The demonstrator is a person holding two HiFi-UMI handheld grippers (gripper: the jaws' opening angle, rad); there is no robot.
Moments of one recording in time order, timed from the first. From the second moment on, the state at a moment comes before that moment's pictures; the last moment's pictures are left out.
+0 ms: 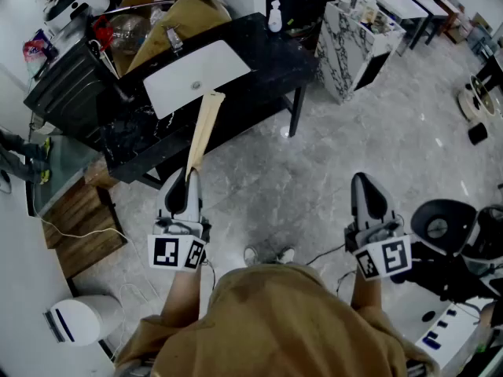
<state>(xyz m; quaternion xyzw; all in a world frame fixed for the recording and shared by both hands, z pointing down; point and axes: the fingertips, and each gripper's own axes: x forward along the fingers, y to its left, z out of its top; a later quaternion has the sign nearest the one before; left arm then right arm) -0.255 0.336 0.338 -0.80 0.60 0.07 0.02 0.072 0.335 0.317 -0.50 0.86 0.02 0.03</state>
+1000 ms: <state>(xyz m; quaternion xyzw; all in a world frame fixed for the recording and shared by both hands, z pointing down) -0.165 0.315 0.333 -0.79 0.61 0.07 0.04 0.164 0.307 0.327 -0.48 0.88 0.01 0.04</state>
